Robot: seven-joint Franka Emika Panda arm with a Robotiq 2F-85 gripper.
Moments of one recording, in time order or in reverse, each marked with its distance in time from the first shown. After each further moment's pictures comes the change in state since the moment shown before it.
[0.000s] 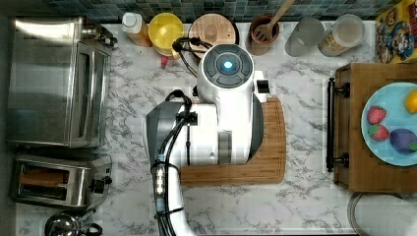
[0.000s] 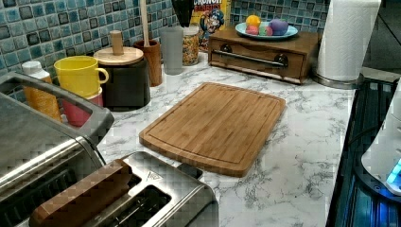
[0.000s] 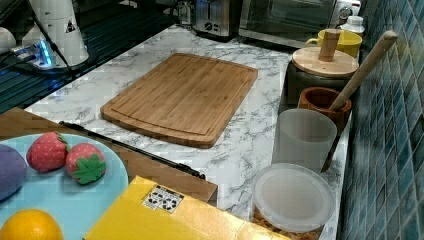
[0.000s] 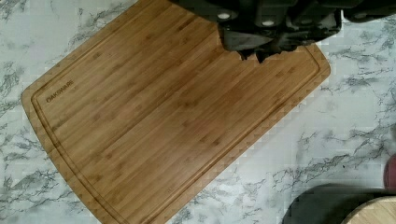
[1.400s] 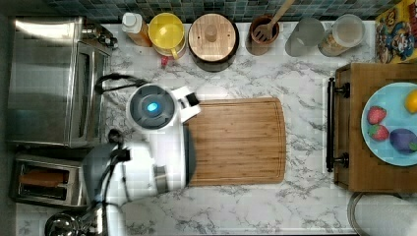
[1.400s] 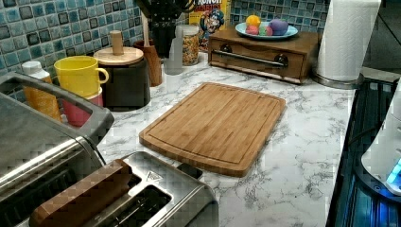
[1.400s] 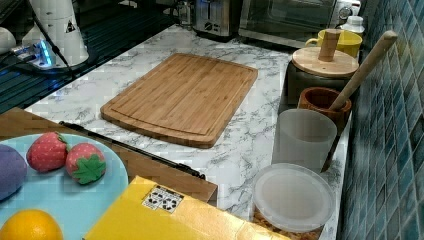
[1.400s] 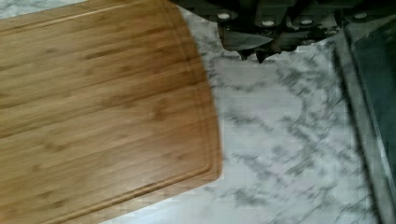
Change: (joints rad) arm 0.081 -0.095 0.187 -0.210 0.155 0.197 -0.221
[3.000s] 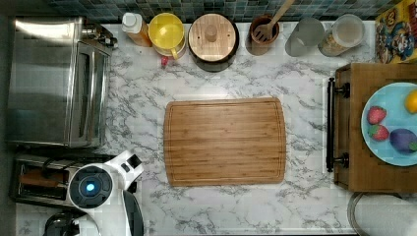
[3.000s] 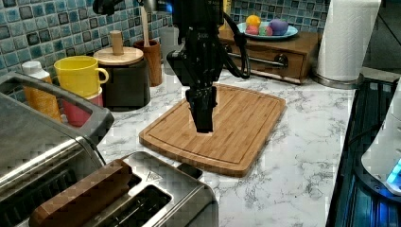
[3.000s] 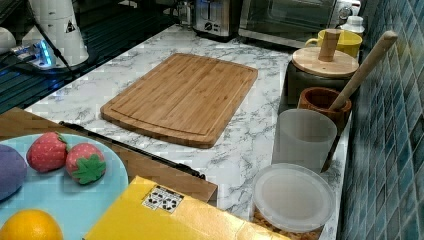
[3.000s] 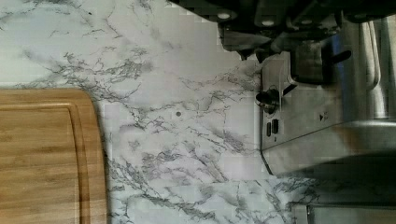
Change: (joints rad) arm 0.130 -0.164 0.184 -0.320 0.215 0.118 -0.068
